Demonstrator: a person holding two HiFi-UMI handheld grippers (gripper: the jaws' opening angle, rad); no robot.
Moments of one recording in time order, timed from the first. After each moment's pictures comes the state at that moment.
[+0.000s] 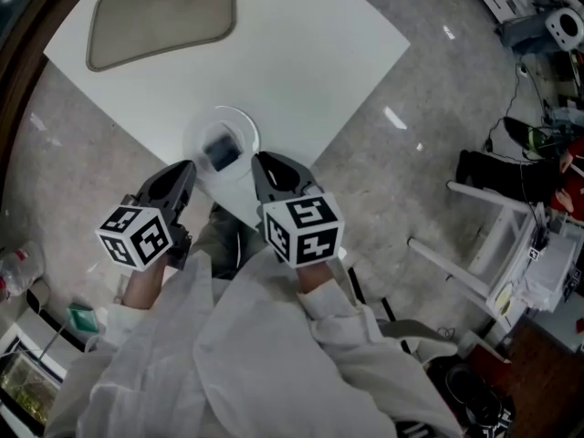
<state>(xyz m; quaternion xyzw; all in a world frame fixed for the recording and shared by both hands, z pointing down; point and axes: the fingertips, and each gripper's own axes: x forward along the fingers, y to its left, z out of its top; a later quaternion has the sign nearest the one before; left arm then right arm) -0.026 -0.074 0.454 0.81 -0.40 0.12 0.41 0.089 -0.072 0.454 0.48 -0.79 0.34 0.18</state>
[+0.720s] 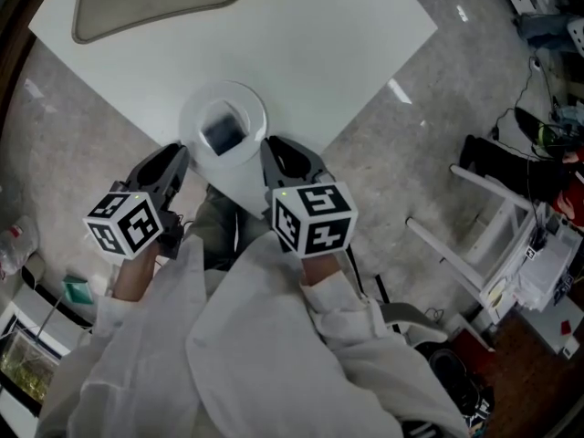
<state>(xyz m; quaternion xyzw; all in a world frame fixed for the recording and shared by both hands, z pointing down) -0.050 -0.073 0.493 0.77 -0.42 0.14 0.46 0.095 -0.070 0.490 0.48 -0.76 0.39 0.21</state>
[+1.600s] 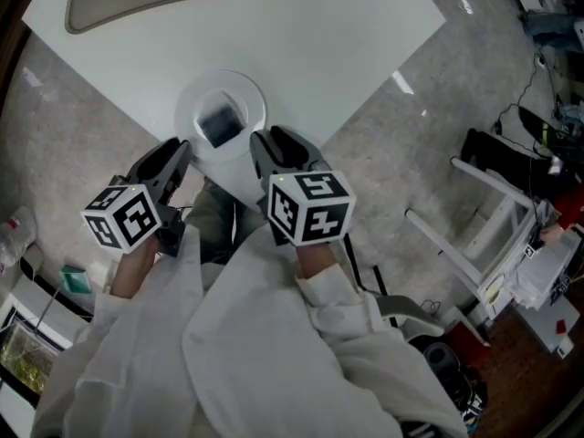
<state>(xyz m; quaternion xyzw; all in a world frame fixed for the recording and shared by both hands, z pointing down) -0.044 -0.070 0.507 0.74 -0.41 0.14 0.51 0.091 -0.073 0.513 0.47 -0.74 0.44 0.21</state>
